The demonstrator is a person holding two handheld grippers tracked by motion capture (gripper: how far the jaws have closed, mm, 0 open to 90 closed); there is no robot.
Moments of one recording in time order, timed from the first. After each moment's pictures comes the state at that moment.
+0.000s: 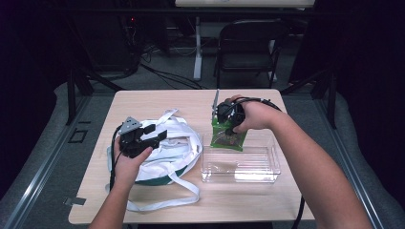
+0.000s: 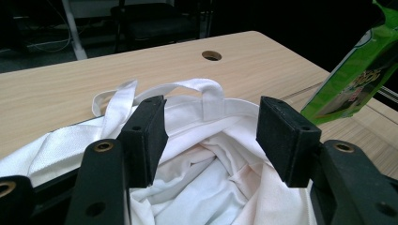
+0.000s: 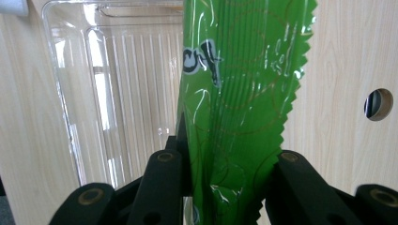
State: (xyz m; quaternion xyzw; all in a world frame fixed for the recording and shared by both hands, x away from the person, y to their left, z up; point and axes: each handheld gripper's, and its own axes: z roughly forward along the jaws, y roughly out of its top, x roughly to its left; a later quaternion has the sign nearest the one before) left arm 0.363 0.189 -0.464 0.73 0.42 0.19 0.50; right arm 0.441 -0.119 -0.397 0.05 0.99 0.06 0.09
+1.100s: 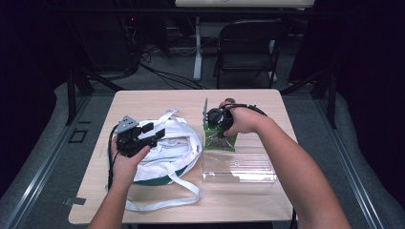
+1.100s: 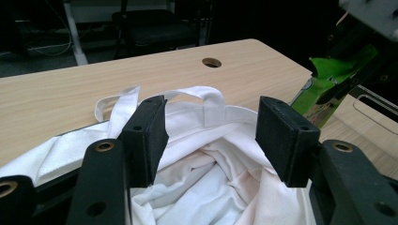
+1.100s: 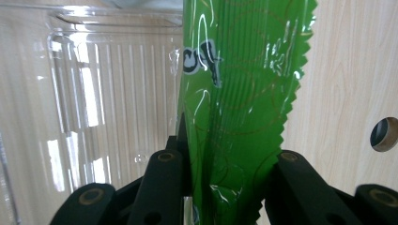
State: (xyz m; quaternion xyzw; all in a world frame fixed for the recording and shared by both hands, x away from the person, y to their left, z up) left arm 0.363 0.195 -0.460 0.72 0.42 0.19 0.52; right arm 0.458 -0.095 -0.439 0.03 0.99 0.04 0.09
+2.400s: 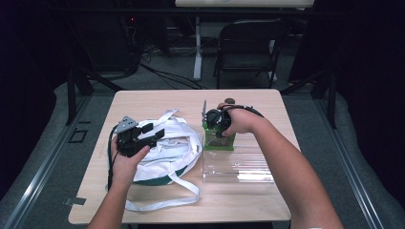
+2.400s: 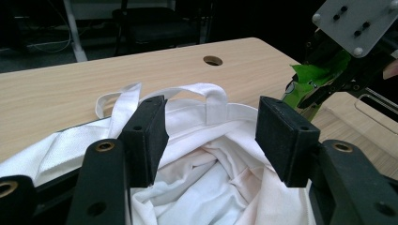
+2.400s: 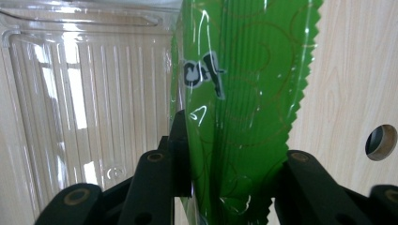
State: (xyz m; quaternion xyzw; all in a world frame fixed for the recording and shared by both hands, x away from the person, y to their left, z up) left arm 0.364 0.196 -0.462 0.72 0.42 0.19 0.51; right arm 0.473 -0.092 -0.457 0.02 0.99 0.04 0.11
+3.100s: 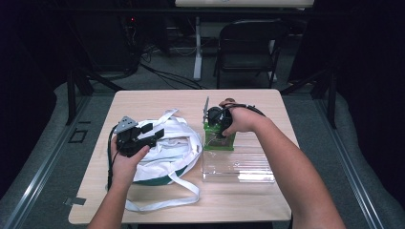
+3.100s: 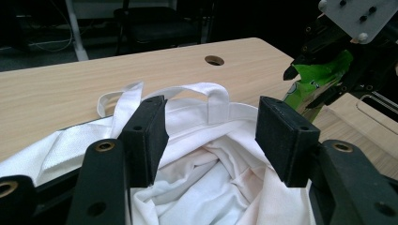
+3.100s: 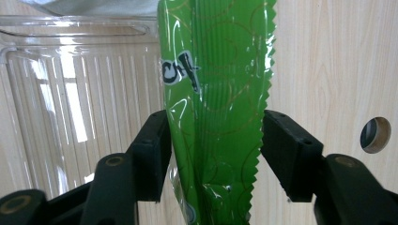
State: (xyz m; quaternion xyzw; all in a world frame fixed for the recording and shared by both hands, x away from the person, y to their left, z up) left arm 0.364 0.197 -0.463 0.72 0.43 0.18 0.51; right arm 0.474 -0.097 -0.453 0.05 0.99 0.07 0.12
